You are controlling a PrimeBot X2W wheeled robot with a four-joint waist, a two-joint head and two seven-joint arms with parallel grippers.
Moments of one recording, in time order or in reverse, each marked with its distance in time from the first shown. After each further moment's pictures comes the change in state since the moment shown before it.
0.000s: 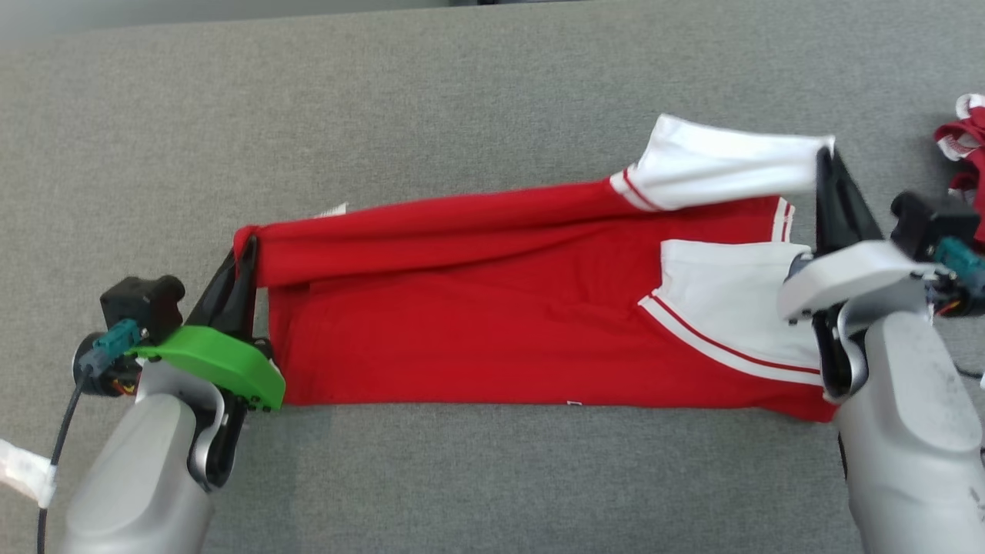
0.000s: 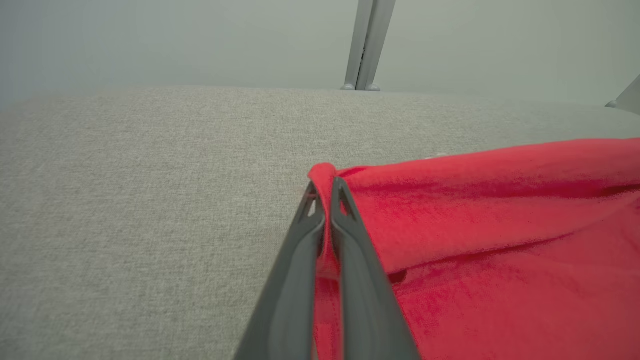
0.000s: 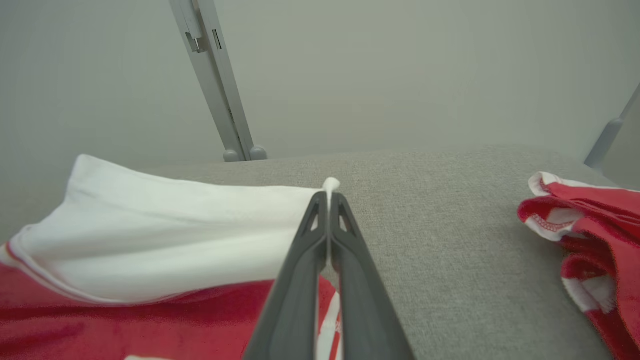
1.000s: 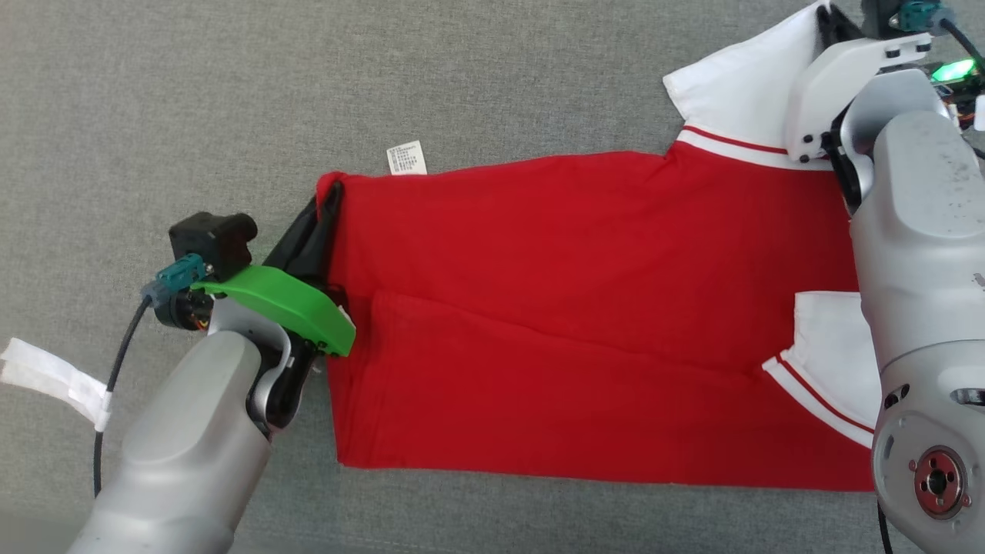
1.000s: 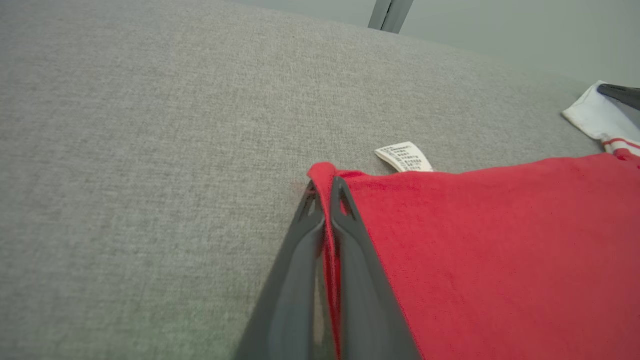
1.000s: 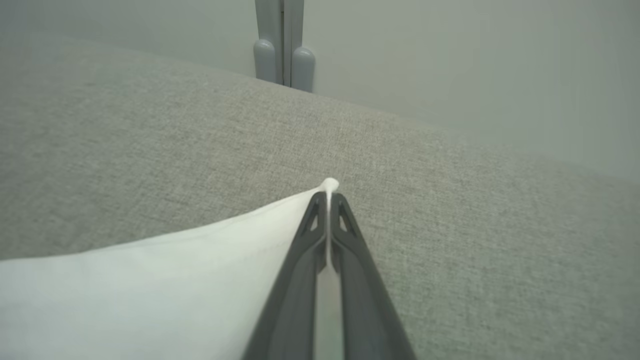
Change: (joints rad) left arm -0.148 -0.053 -0.204 0.017 -0.183 0.000 0.000; right arm -0.516 -0.006 -0.160 0.420 -0.502 0.000 0.233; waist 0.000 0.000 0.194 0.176
